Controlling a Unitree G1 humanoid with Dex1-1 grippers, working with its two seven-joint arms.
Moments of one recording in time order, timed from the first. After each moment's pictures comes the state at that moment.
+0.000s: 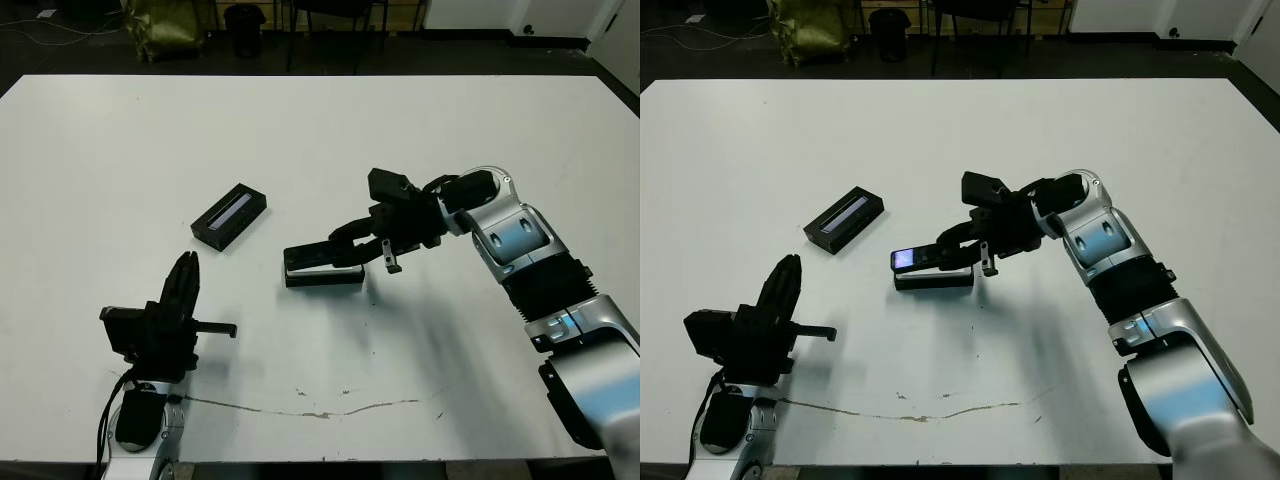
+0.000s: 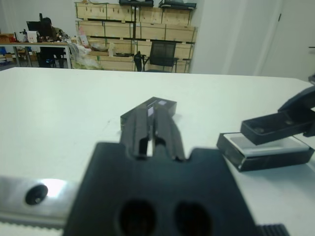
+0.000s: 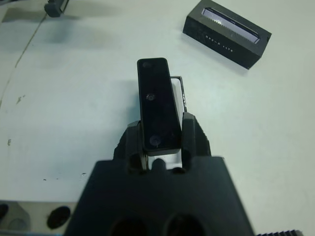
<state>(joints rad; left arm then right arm) 0.26 0.09 -0.01 -0.22 -0.08 -0.21 -0.08 -0.86 -0.44 0.42 0.48 0.00 0.22 1.35</state>
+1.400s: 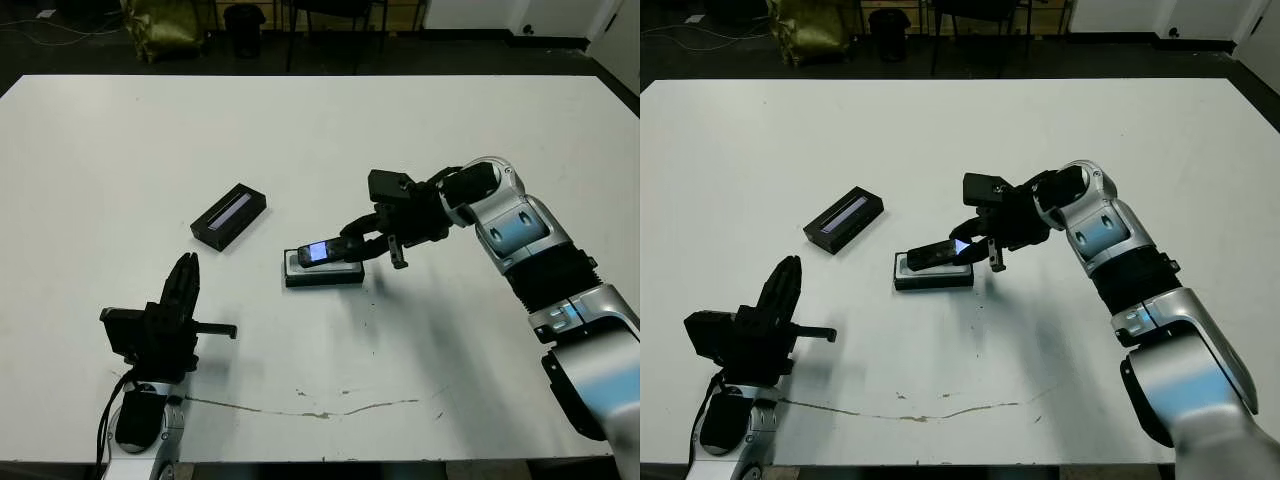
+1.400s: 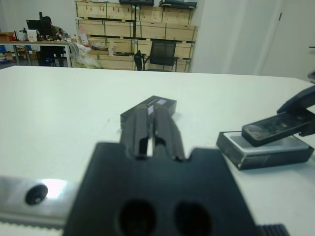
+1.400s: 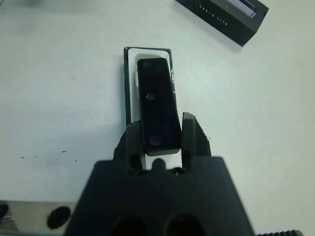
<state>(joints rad) 0.27 0.08 -0.01 -0.22 -0.08 -0.21 -0.08 -0.90 -0.45 0.45 0.56 -0.10 0.16 1.34</state>
